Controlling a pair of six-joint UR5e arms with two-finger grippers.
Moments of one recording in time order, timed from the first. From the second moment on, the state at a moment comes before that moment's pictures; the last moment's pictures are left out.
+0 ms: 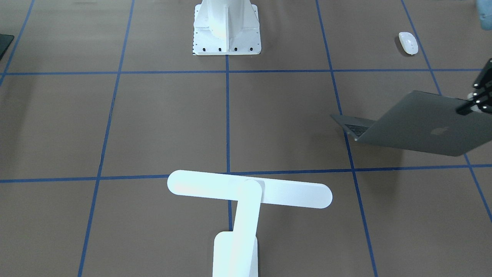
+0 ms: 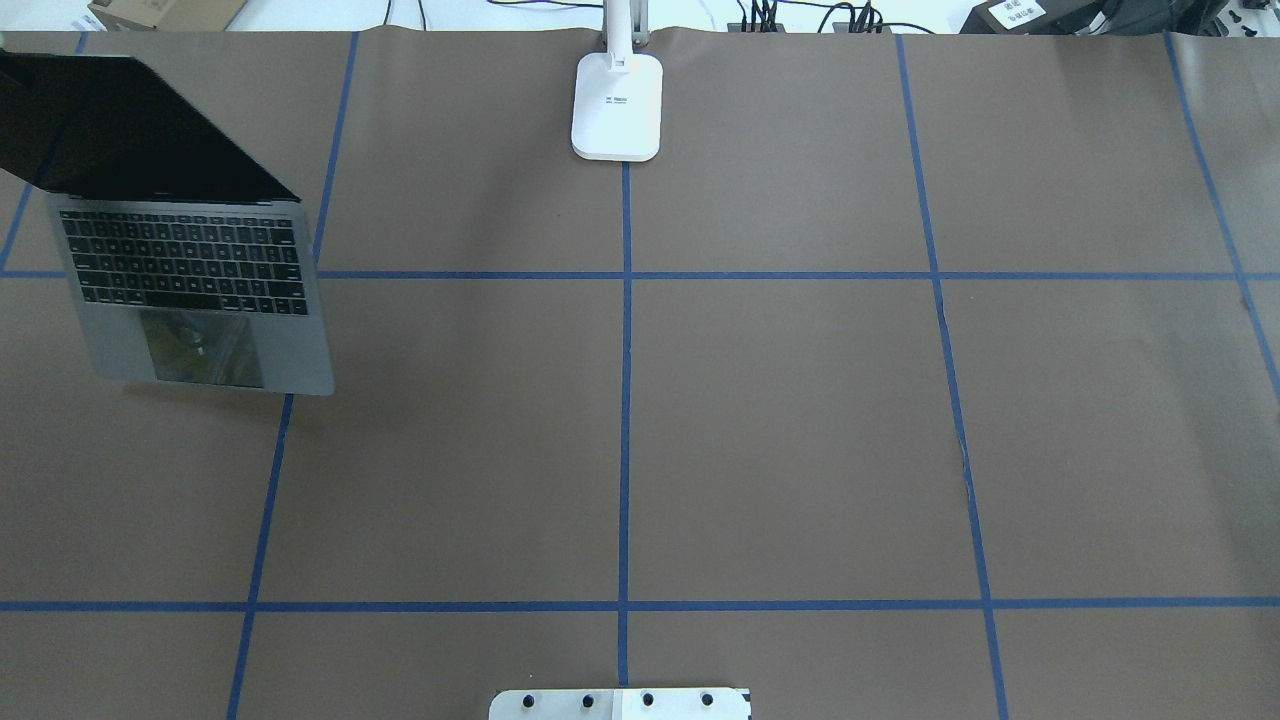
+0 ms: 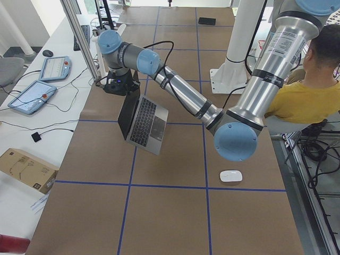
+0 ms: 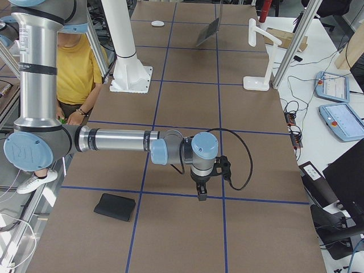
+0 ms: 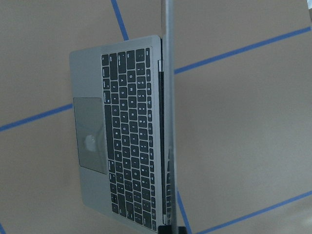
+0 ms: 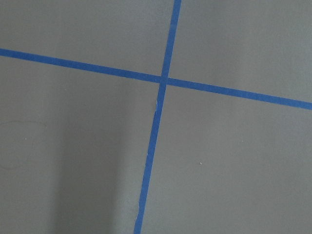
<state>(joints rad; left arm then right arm) -1.36 -2.02 -1.84 -1.26 -2.57 -1.89 1.54 -1.65 1.66 -1.53 2.31 -0.11</state>
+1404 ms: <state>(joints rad) -0.96 -2.33 -1.67 -1.45 -2.26 -2.49 1.54 -1.65 1.65 -1.53 2.31 -0.11</state>
